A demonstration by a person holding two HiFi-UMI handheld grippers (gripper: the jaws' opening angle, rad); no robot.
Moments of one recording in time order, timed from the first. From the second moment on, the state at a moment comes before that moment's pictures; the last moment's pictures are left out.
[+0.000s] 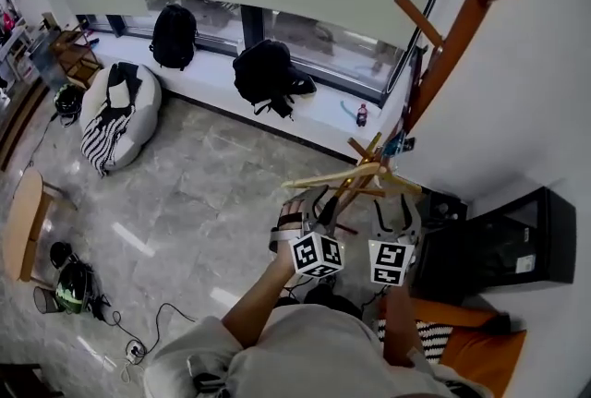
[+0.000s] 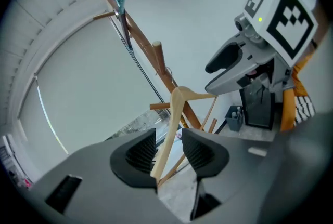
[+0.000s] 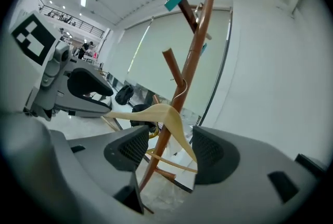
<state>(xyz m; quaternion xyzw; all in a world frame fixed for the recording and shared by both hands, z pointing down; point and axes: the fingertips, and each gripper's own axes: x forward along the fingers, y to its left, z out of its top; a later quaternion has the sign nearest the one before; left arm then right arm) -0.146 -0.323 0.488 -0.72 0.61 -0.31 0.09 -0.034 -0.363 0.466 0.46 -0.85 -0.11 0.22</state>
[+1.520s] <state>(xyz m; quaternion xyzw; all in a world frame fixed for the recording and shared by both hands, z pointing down) -0.006 -0.058 0.428 -0.76 0.65 -0.03 0.00 0.096 -0.065 0.386 0.46 -0.88 -0.10 0.06</state>
